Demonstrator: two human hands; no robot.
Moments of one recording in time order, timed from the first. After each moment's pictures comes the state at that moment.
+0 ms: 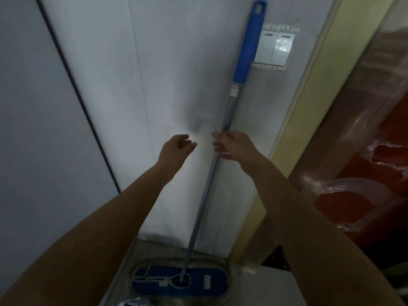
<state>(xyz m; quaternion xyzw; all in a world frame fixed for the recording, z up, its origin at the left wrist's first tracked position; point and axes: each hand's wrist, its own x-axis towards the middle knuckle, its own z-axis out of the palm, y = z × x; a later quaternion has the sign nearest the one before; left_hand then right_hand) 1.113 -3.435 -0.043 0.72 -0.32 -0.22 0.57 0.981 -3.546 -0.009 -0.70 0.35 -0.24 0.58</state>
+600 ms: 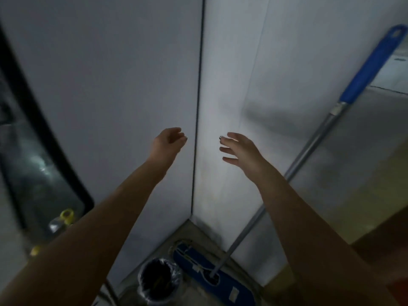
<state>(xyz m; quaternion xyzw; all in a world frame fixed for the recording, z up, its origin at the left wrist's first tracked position) 1.107 -3.226 -0.020 0.73 -0.11 -0.03 0.68 1.045 -3.416 -0.008 -0.69 0.16 -0.07 0.70</state>
